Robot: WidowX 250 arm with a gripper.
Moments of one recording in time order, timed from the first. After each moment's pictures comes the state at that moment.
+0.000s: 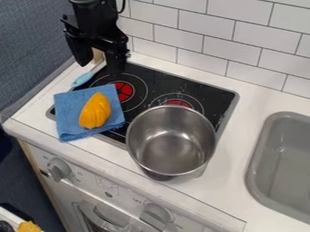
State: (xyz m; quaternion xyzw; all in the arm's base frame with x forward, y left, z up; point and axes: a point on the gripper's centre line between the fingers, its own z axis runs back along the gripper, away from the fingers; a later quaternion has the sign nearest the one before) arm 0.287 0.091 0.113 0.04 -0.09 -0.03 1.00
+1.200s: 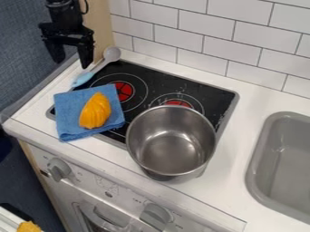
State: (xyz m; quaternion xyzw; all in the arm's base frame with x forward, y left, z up) arm 0.336 0.208 0.049 0.01 -0.02 0.09 1.00
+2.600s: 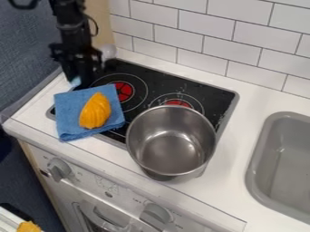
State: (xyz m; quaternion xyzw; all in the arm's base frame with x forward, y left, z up) arm 0.335 0.192 0.041 0.02 -0.02 0.09 1.00
